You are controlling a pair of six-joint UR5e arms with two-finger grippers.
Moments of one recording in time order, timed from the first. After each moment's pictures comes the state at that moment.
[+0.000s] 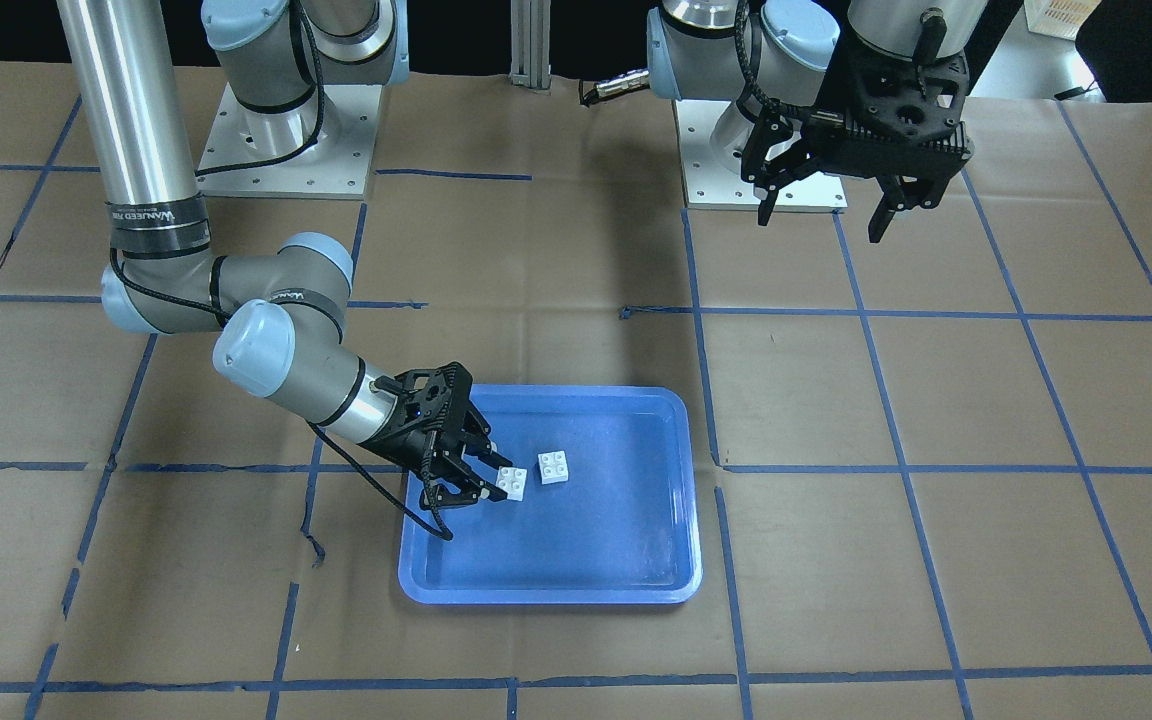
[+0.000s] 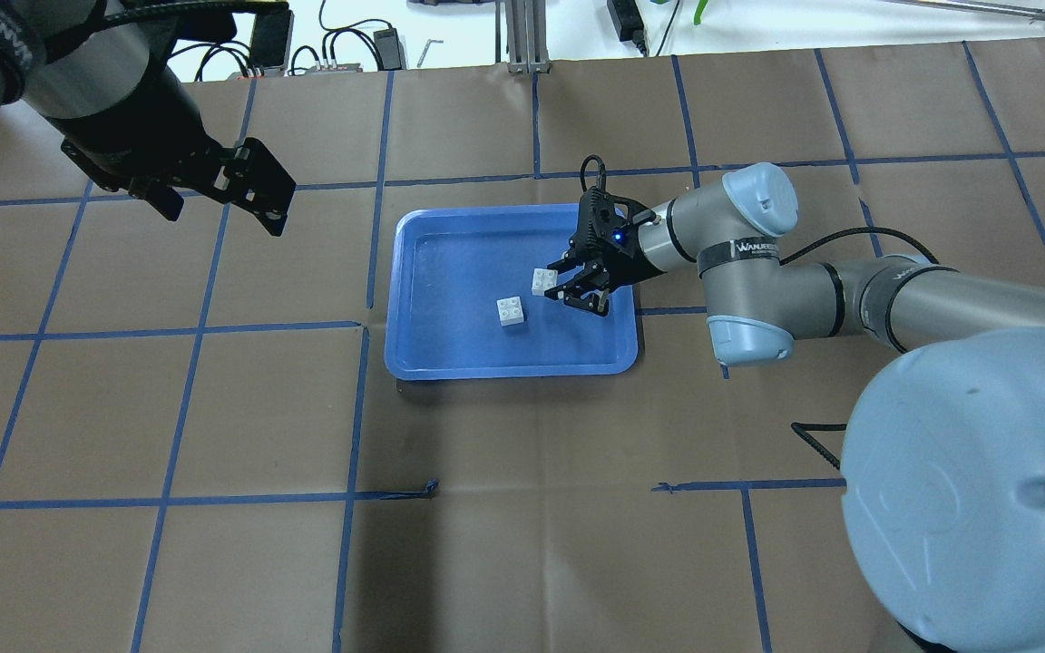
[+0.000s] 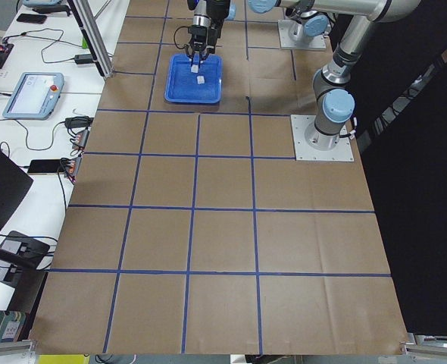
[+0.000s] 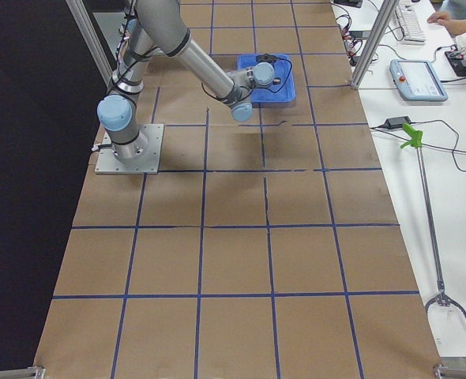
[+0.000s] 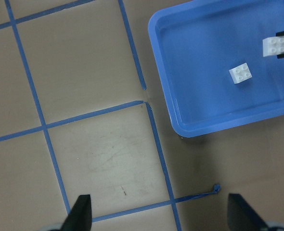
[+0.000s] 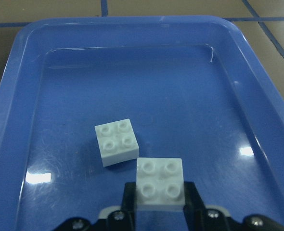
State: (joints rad) left arm -1.57 -1.49 -1.58 -1.56 1.59 0.19; right arm 1.63 -1.02 1.96 -2.76 -0.84 -1.32
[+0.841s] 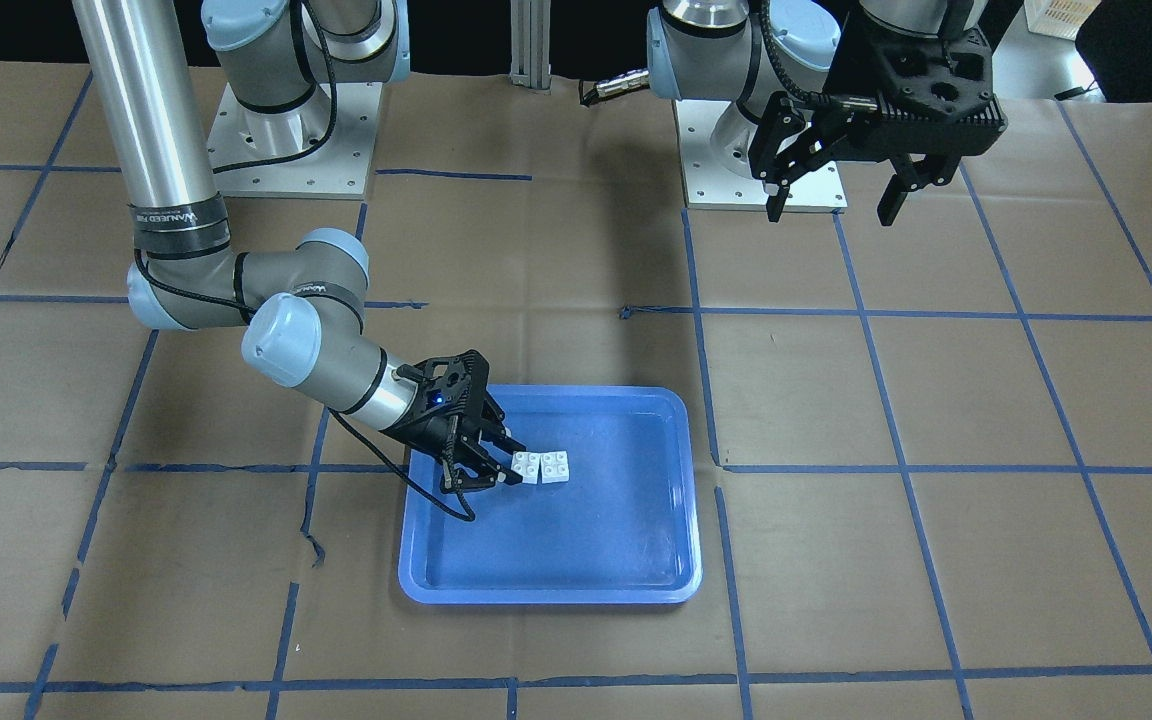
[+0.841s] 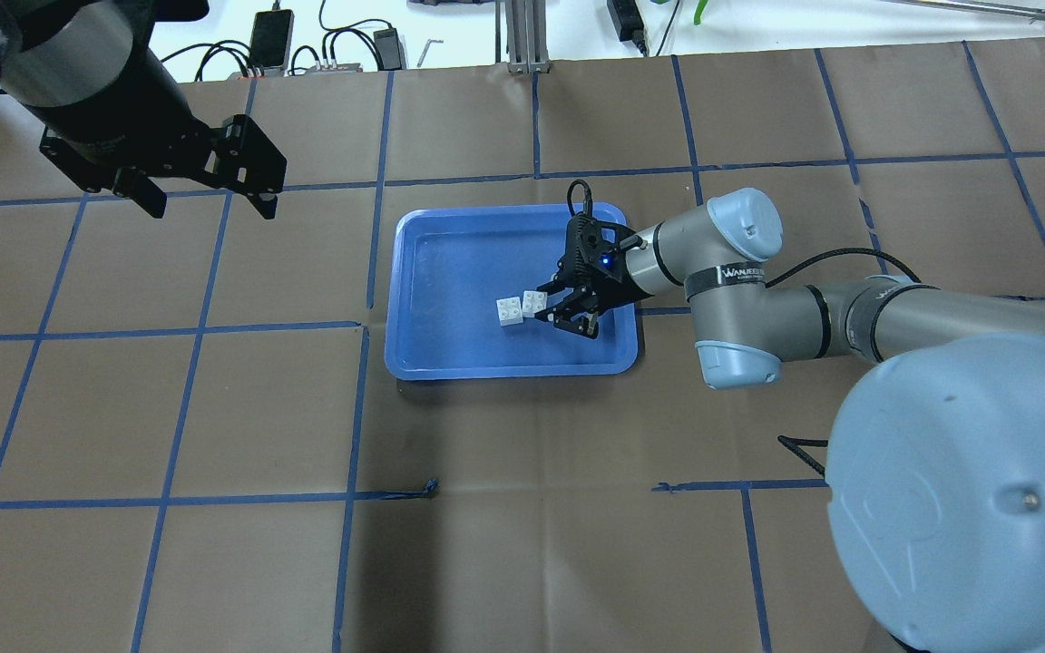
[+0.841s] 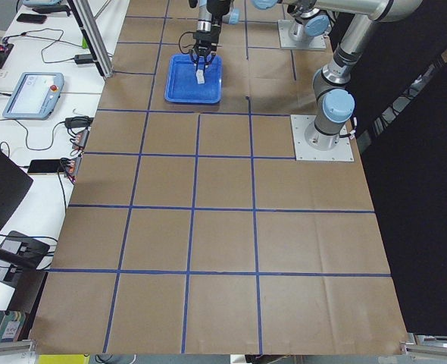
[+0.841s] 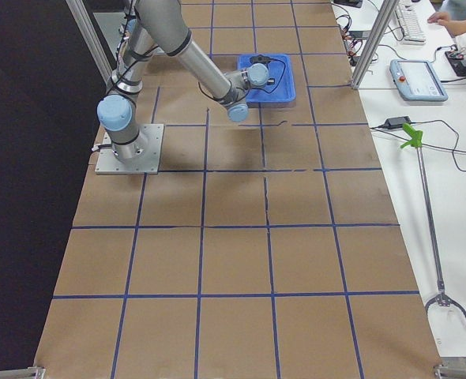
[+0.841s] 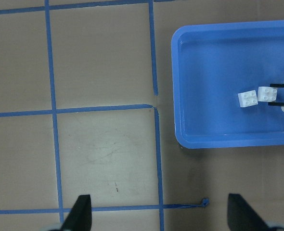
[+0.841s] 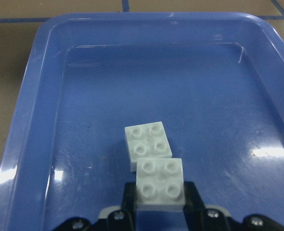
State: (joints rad) left arm -1.57 -1.48 -1.56 -1.56 1.60 0.05; right arm 1.66 -1.01 1.99 -2.79 -0.84 -1.32
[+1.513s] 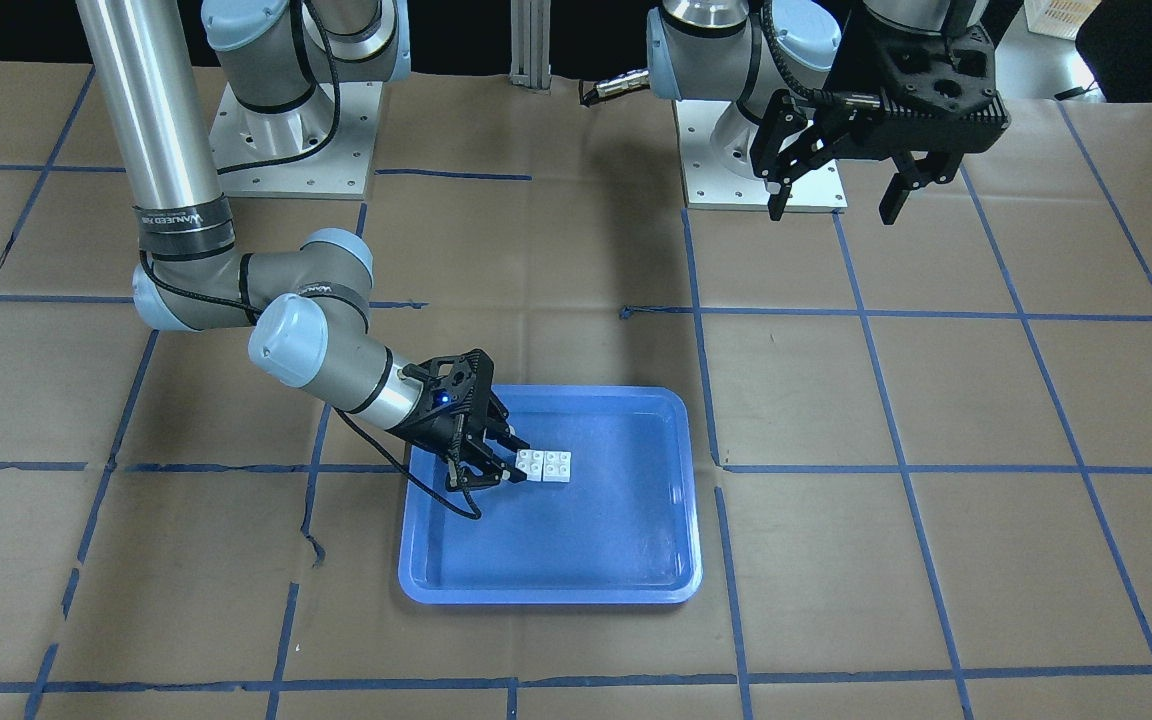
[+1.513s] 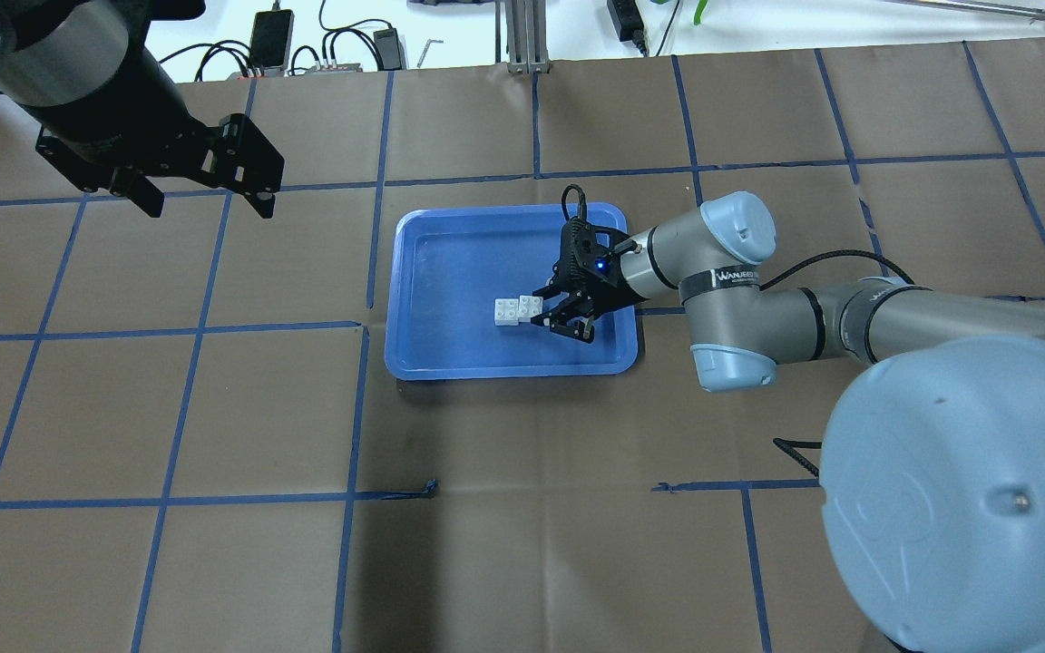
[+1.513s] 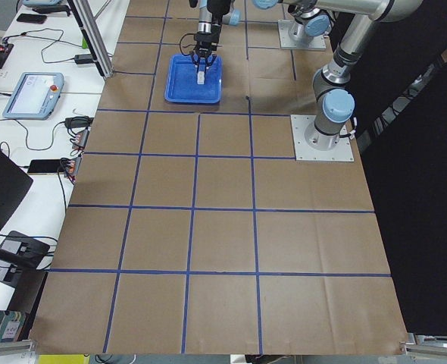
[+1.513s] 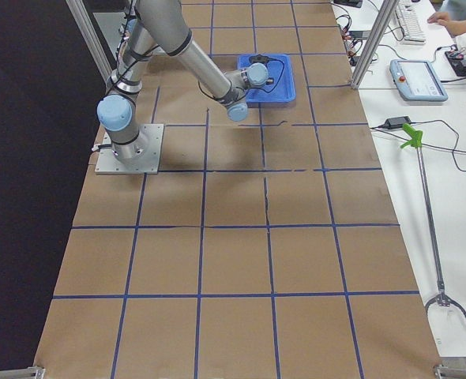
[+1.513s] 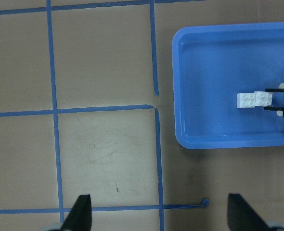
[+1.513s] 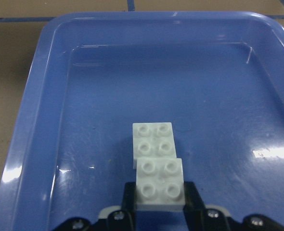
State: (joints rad) left arm -1.57 -1.48 -1.56 -1.56 1.60 0.05; right arm 1.67 -1.00 1.99 -2.79 -0.84 -1.32
